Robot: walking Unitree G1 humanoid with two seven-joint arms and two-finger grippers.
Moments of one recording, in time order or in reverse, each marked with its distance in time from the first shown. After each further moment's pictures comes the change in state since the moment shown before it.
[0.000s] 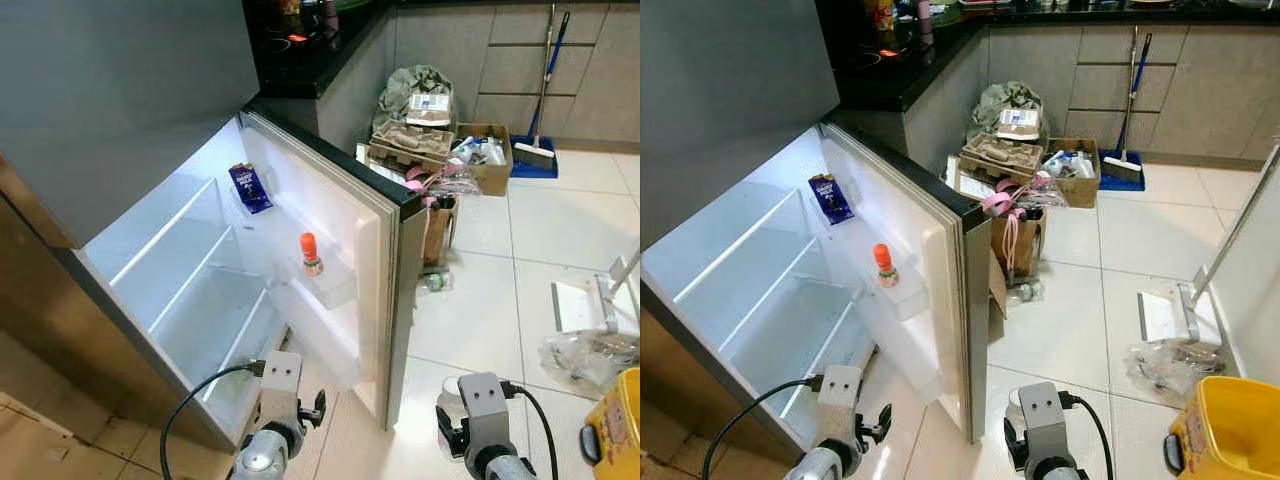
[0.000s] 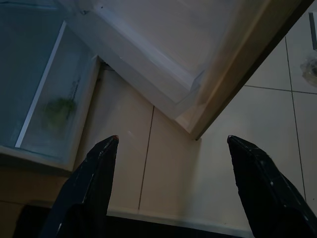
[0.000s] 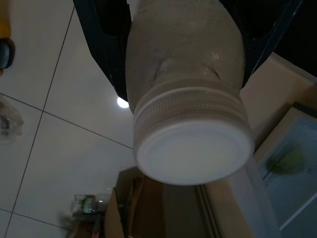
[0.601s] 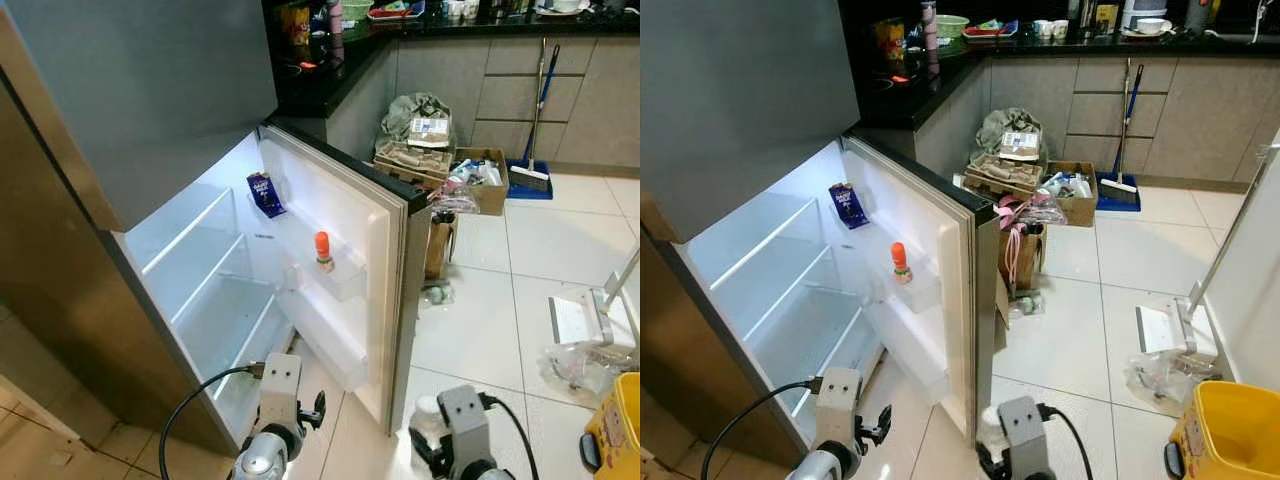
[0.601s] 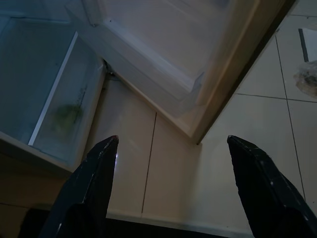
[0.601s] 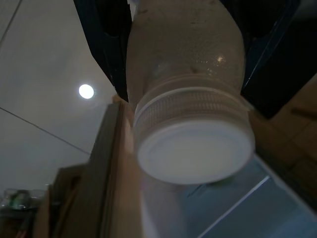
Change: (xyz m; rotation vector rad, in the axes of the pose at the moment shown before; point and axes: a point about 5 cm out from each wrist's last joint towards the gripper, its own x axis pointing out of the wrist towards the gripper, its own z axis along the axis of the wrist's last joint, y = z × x) left arm -0.001 -0.001 -0.001 0.000 -0.009 -0.011; right arm -0.009 0.026 -0.013 -0.003 0.058 0.229
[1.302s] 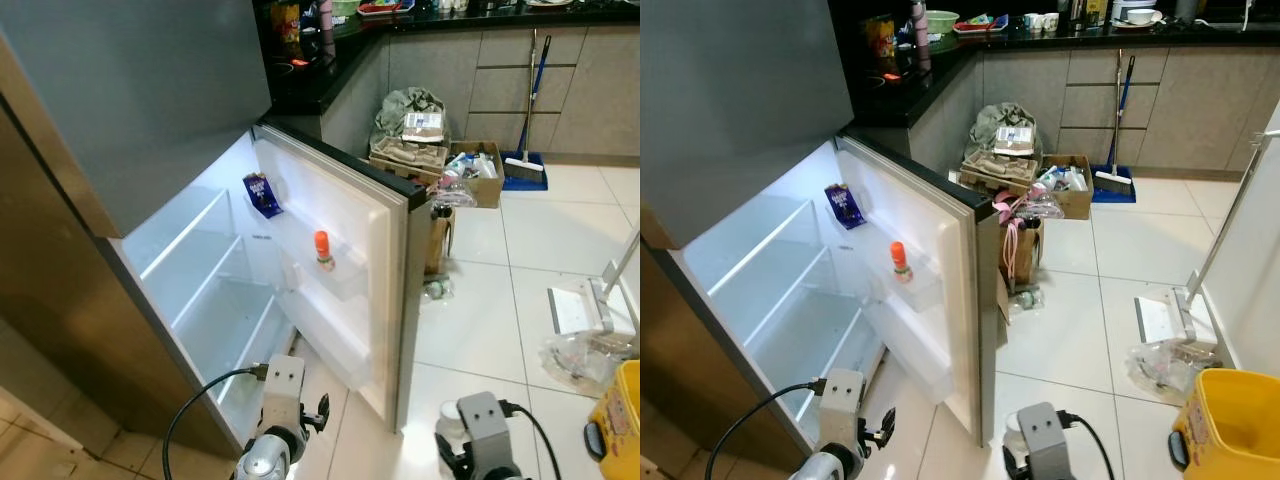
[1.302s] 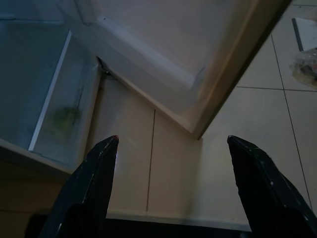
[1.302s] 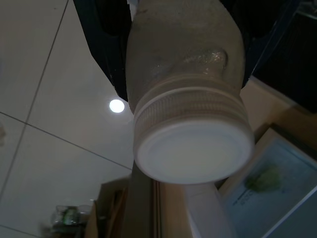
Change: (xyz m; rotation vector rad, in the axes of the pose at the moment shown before) left arm 0.000 -0.002 -0.002 0.001 0.007 -0.011; right arm -0.009 -0.022 -0.006 -0.010 0.021 -0.138
